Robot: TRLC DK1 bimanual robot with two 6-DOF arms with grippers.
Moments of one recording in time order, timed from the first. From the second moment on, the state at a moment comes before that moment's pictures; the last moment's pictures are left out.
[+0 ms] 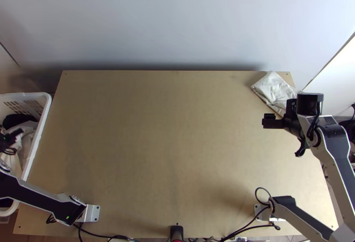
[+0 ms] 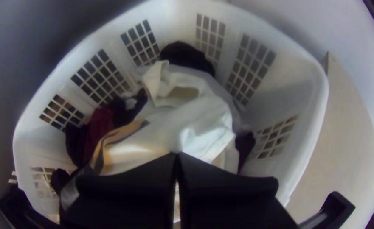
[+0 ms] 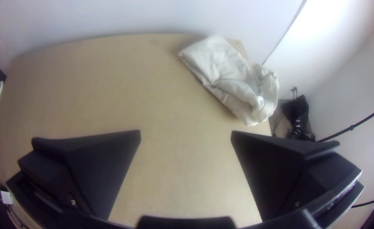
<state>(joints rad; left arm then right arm) 1.01 1.85 1.24 -0.32 0.02 0.20 0.08 1.08 1.13 -0.90 0.16 0.04</state>
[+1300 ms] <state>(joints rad) 0.34 1.33 1.96 -0.69 0.29 -0.06 0.13 1.08 1.50 -1.07 0.16 -0.04</state>
